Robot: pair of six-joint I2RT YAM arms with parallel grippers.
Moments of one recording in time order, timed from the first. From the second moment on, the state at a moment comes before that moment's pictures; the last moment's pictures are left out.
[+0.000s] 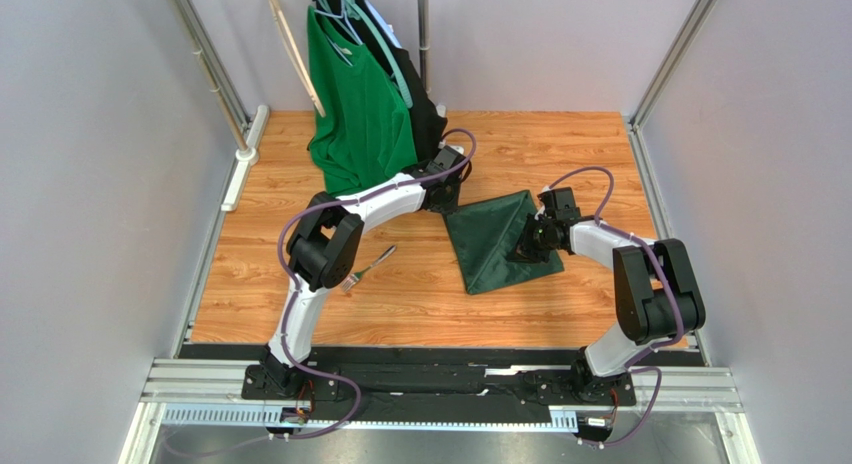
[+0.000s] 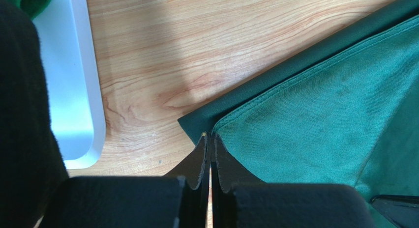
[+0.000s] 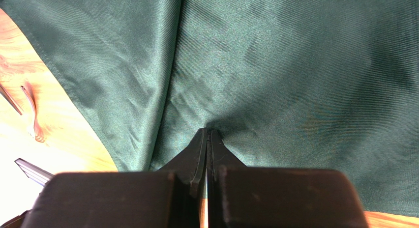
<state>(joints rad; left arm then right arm) -0.71 2.19 1.73 -0.47 -0.18 -0.45 0.18 1.60 0.79 -0.27 -0.32 0.56</state>
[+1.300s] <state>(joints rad) -0.71 2.21 1.73 -0.47 -0.19 -0.45 -0.03 2.06 1.37 -0.24 -0.53 0.57</state>
